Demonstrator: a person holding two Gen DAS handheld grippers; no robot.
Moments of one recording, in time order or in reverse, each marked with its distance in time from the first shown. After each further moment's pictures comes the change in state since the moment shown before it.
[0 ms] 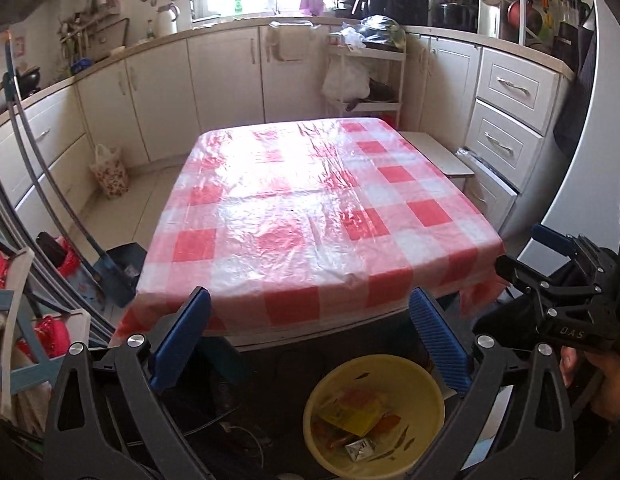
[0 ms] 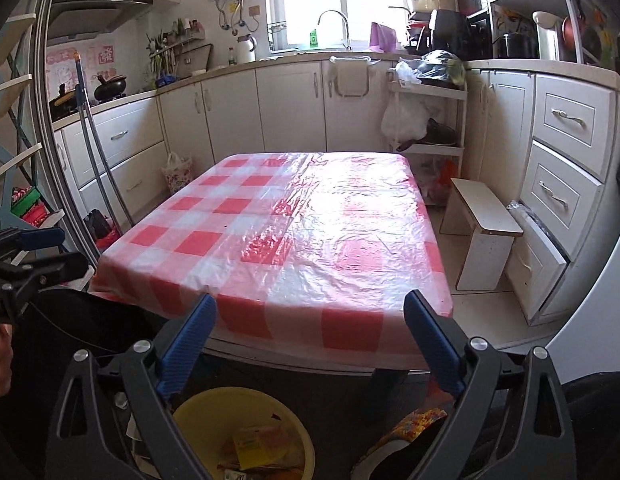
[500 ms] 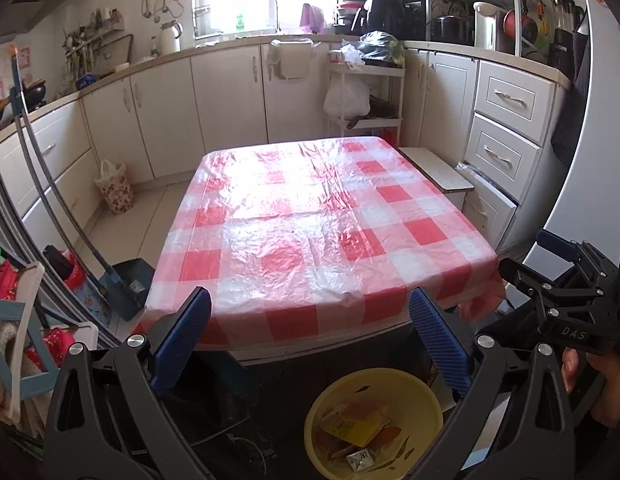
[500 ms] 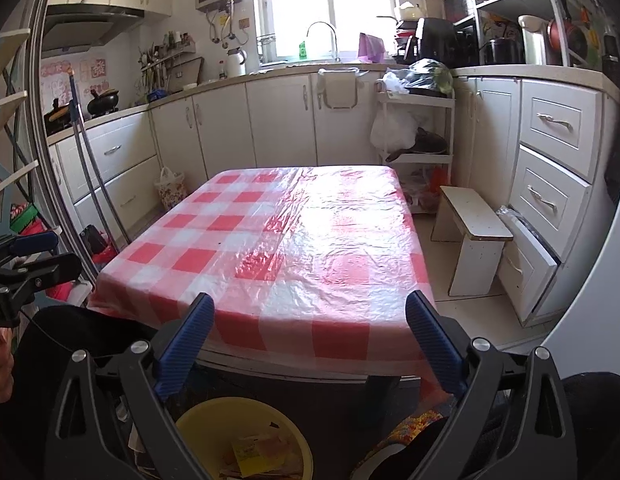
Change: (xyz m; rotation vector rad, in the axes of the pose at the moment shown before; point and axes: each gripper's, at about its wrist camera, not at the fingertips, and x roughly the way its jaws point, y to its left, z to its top) left arm -0.018 -0.008 0.007 0.012 -0.062 0.013; right arm -0.018 -0.003 0.004 0.035 -0.043 -0.029
